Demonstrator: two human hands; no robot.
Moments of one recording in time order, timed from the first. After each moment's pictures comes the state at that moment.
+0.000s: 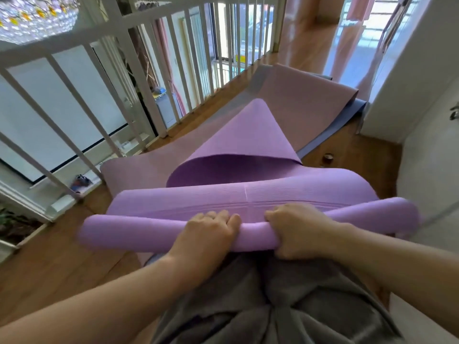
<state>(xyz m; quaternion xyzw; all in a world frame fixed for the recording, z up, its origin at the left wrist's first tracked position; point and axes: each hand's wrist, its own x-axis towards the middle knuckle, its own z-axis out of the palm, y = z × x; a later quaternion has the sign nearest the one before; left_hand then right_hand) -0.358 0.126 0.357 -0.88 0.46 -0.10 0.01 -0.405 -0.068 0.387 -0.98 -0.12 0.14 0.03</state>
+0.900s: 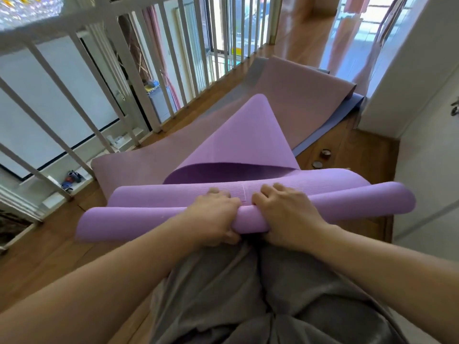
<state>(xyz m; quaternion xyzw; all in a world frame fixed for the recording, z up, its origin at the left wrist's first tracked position) -0.314 0.091 0.374 -0.91 0.38 0.18 0.04 -0.379 -0.069 0.352 -0.99 -0.12 -0.04 -0.01</state>
